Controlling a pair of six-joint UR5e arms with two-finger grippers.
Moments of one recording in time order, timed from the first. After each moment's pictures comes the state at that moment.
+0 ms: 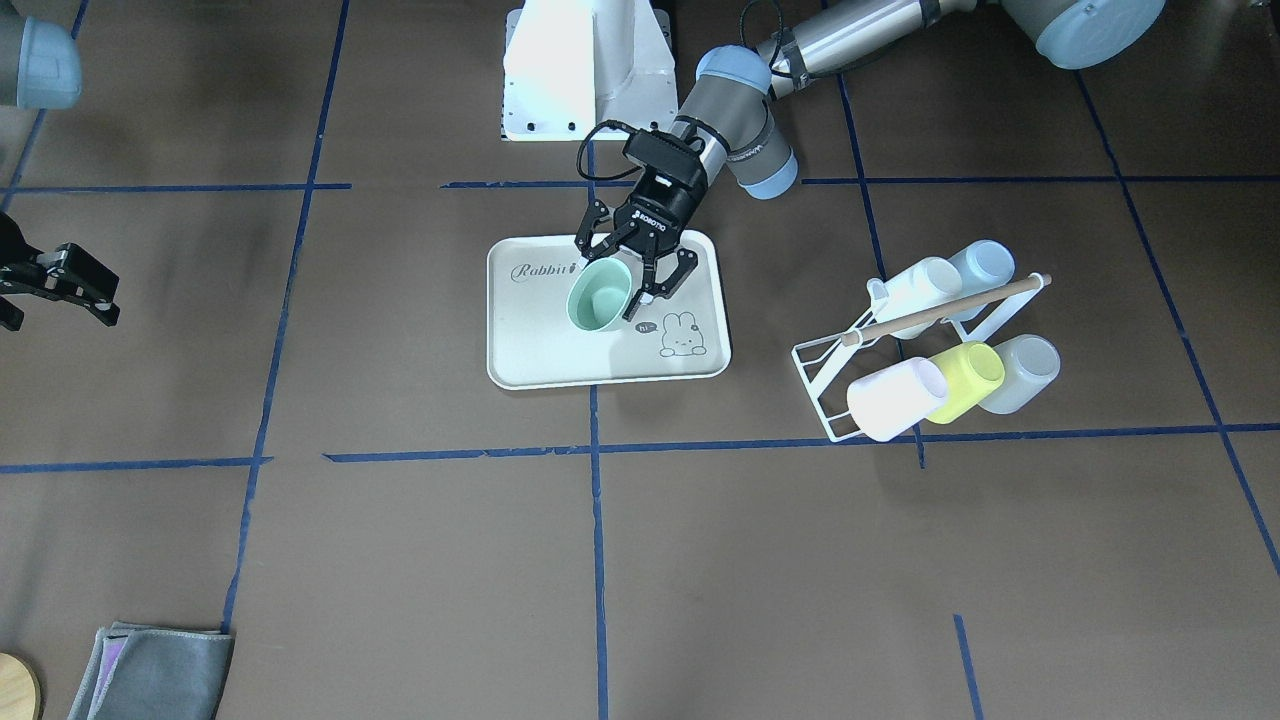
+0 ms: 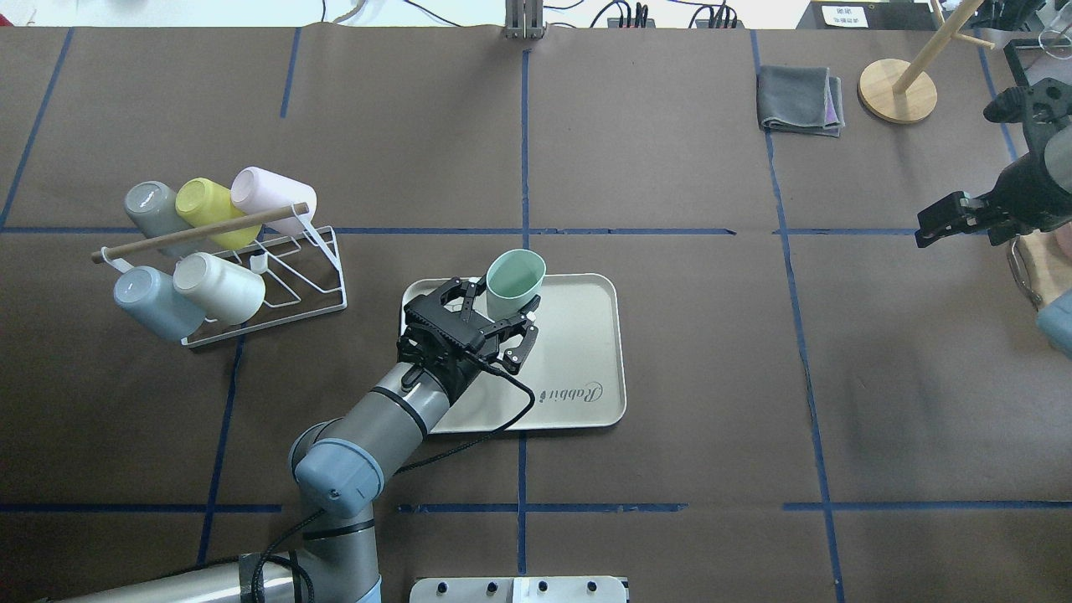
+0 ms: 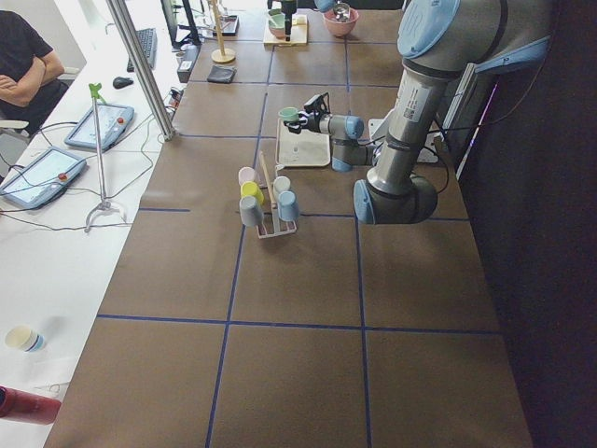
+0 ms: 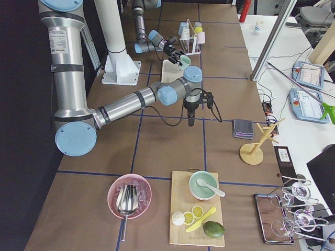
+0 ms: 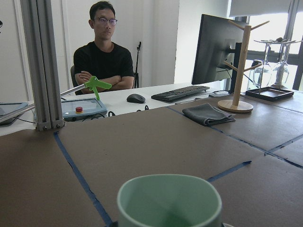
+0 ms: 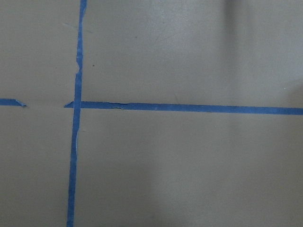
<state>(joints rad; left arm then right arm) -0.23 -2.18 -1.30 -3.00 -0.90 -0.52 1.09 -1.51 1.91 -1.48 2.19 0.64</state>
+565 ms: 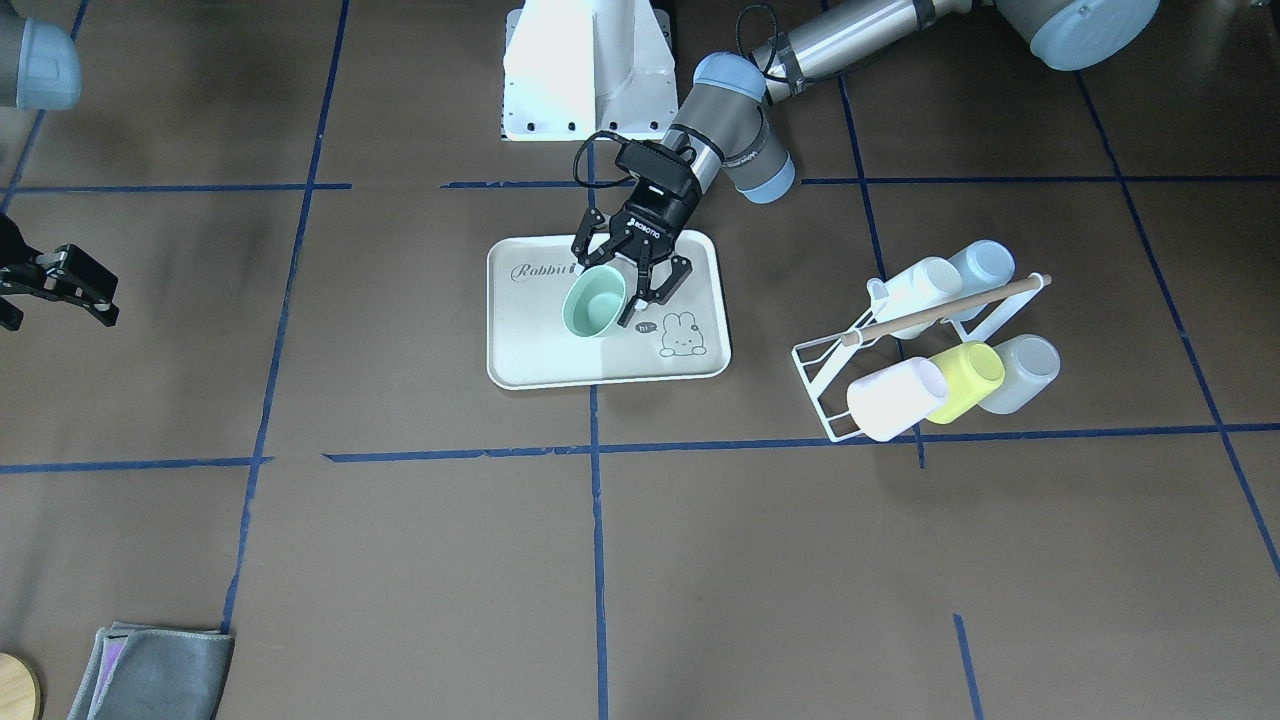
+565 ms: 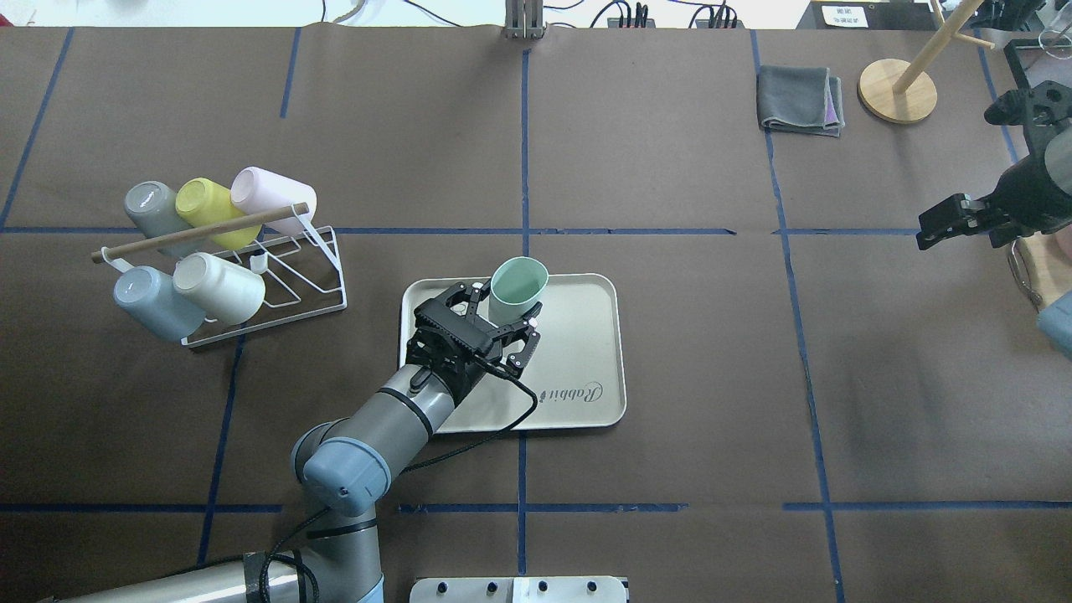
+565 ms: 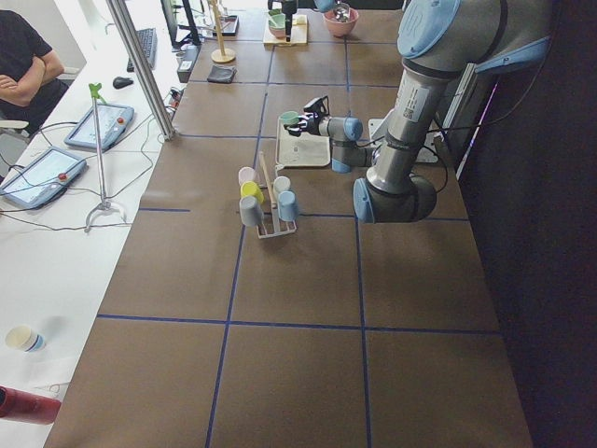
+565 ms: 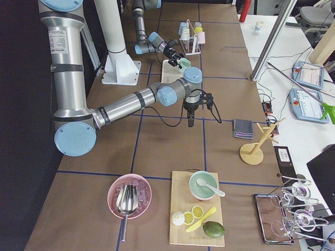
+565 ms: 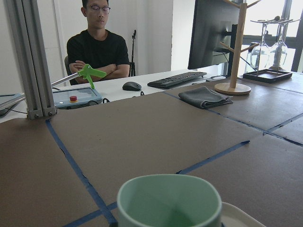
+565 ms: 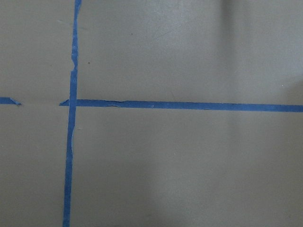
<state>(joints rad) -0.23 -2.19 -1.28 -2.98 -0.91 -0.51 1.09 -1.52 1.91 -1.48 2.19 0.64</state>
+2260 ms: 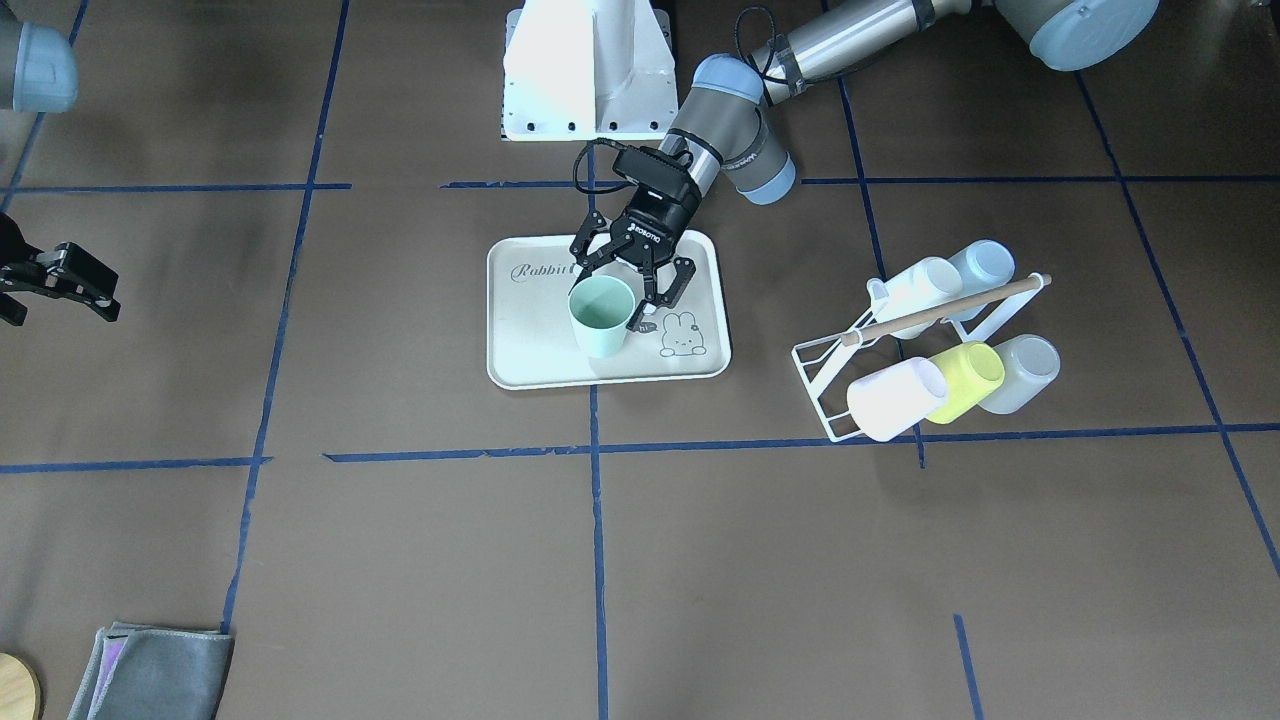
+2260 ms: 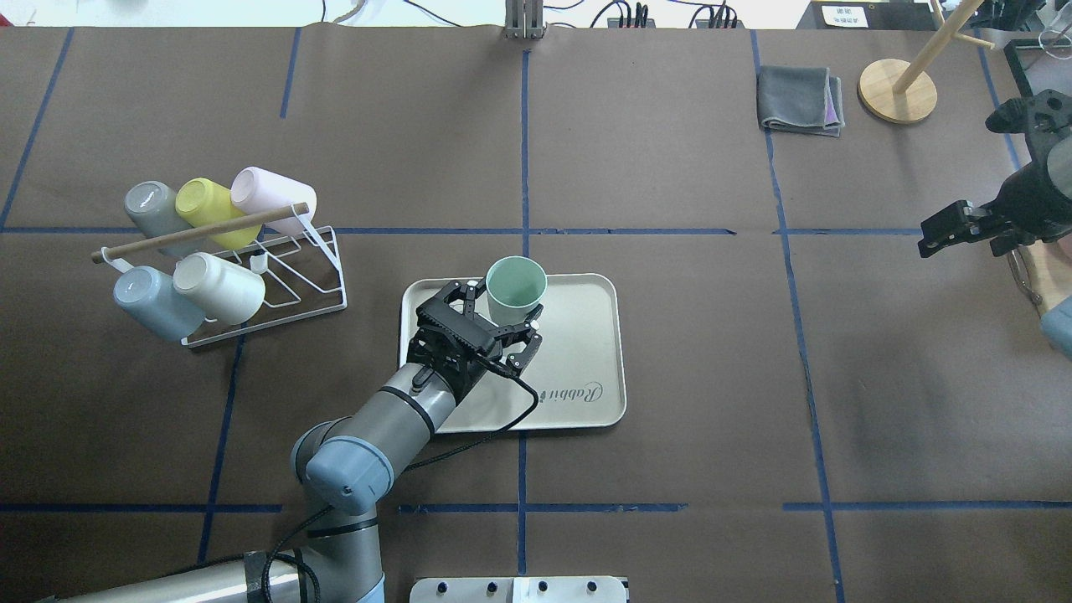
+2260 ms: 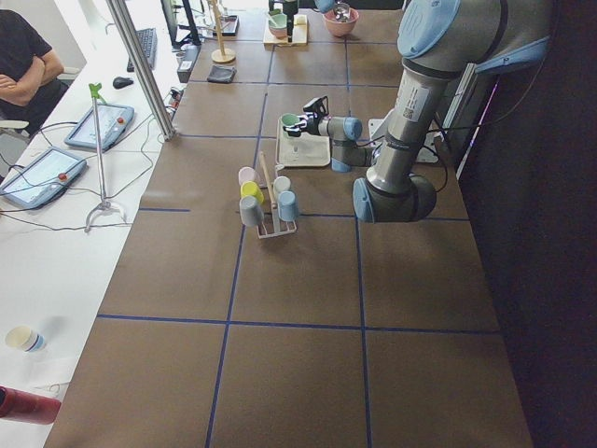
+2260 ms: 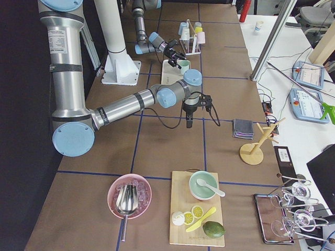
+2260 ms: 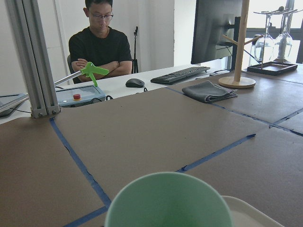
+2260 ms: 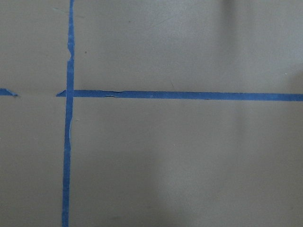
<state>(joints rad) -0.23 -2.19 -1.28 -2.97 -0.90 -0.50 1.10 -1.53 1.90 -1.48 2.22 0.64</state>
